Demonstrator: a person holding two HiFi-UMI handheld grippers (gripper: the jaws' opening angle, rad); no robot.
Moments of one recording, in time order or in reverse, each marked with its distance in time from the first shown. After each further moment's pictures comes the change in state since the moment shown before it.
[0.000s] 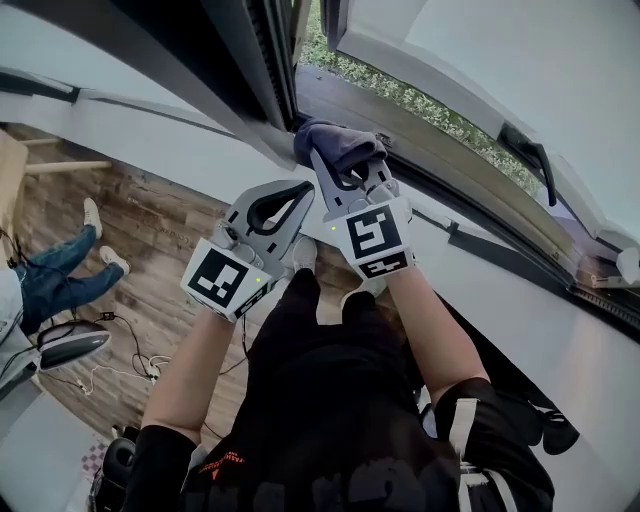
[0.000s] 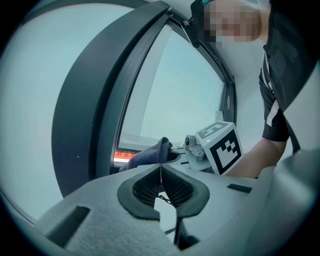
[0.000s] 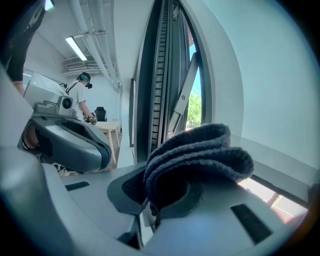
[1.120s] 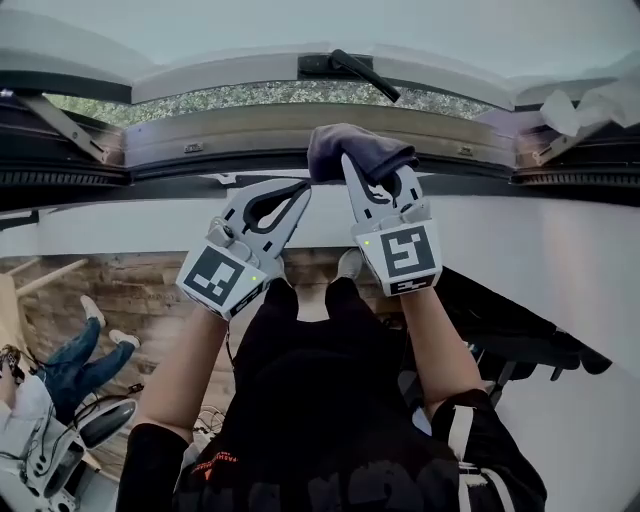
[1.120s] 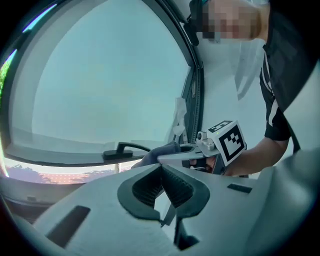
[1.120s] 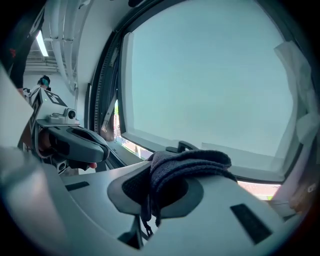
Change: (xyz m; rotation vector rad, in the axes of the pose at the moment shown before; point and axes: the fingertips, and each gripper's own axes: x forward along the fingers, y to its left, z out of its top) left arm 0.168 -0.234 0.007 0.112 0.075 -0.408; right arm -0.297 -0.176 -0.100 0.198 -0.043 -0.486
